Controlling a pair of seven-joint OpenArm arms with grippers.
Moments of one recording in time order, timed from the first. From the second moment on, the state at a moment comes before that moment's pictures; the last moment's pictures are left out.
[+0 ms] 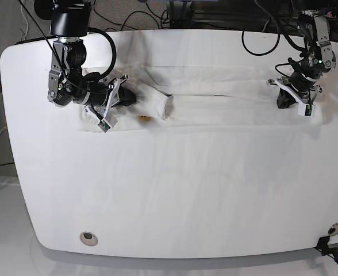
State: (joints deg) left arm 15.0 -18.4 -18.5 83.6 -23.9 -24.8 30.5; right arm -0.8 10.9 9.4 79.6 35.0 42.5 -66.5
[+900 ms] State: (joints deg) left arm 24.2 -21.2 -19.2 107.5 -21.7 -23.7 33.9; right arm -8.6 9.4 9.6 110.1 27.3 40.4 -75.5
